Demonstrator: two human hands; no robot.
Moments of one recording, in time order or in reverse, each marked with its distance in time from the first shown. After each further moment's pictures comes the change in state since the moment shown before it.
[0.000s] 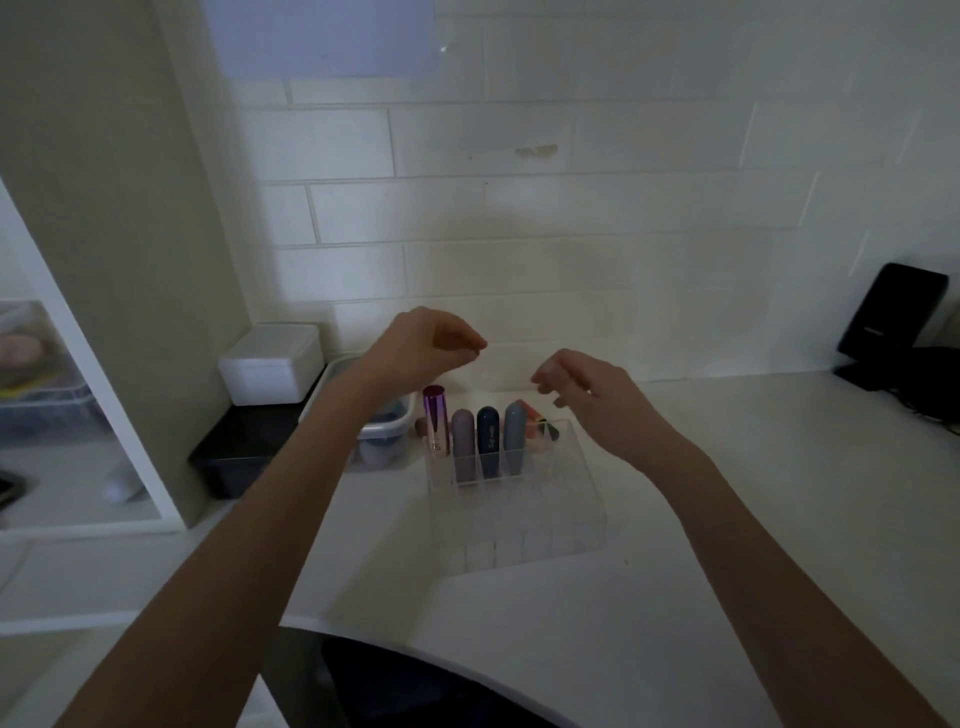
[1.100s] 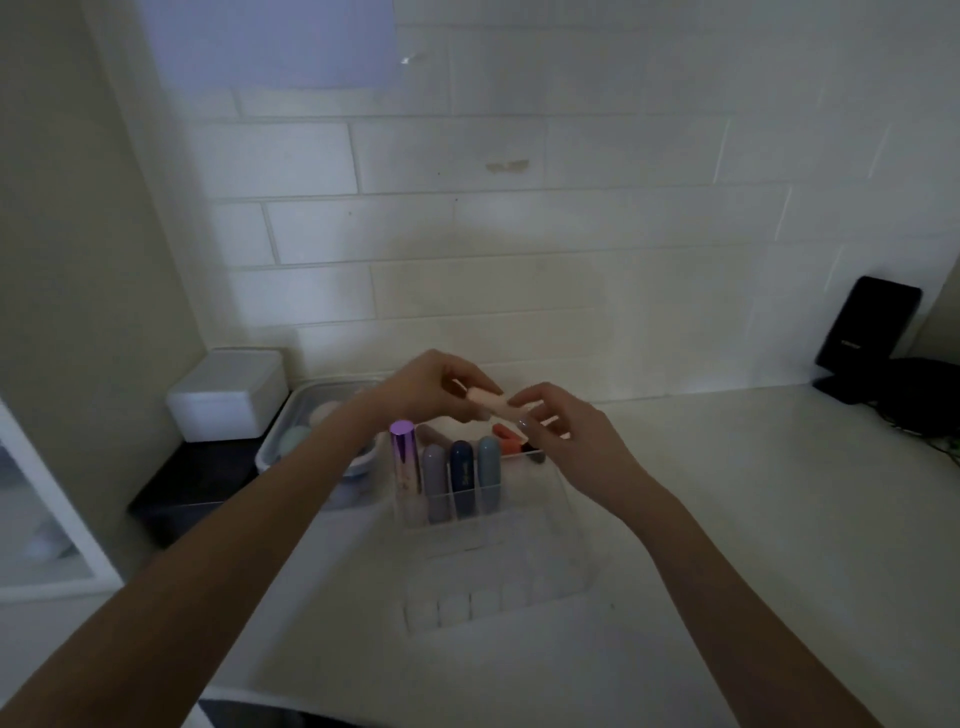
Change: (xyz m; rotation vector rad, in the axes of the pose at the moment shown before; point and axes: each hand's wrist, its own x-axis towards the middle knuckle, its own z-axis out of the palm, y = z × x) left_hand 0.046 -0.028 0.036 -0.204 -0.277 0.080; right_hand 0.000 0.015 0.011 0.082 0.036 0.076
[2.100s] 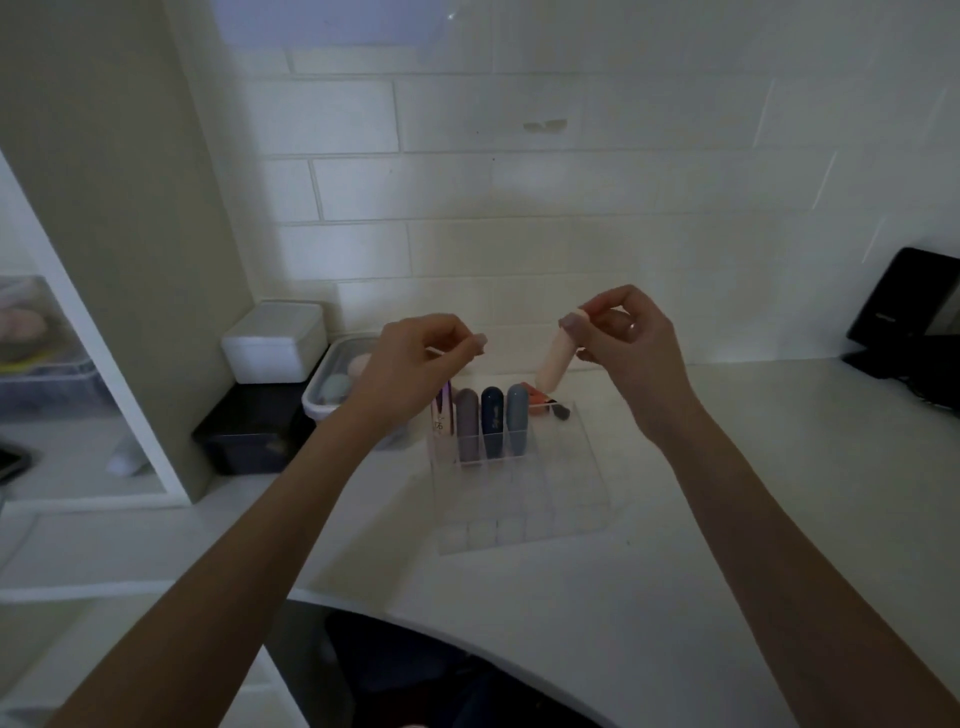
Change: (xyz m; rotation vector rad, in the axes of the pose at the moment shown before) left_hand -0.079 0.024 0.014 0.020 0.563 0.043; right_hand -0.002 -0.031 -0.020 0.496 0.248 -0.043
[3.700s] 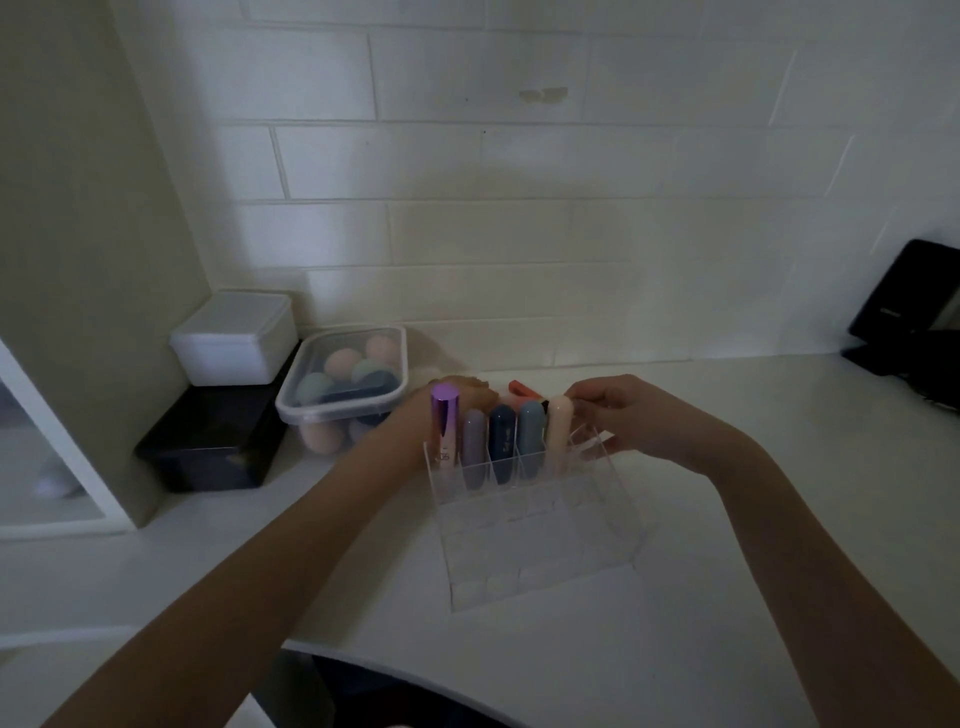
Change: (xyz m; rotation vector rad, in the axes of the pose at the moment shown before) left_hand 0.034 -0.095 0.080 0.537 -0.676 0.050; right_hand 0.004 0.034 -0.024 -0.439 -0.548 0.448
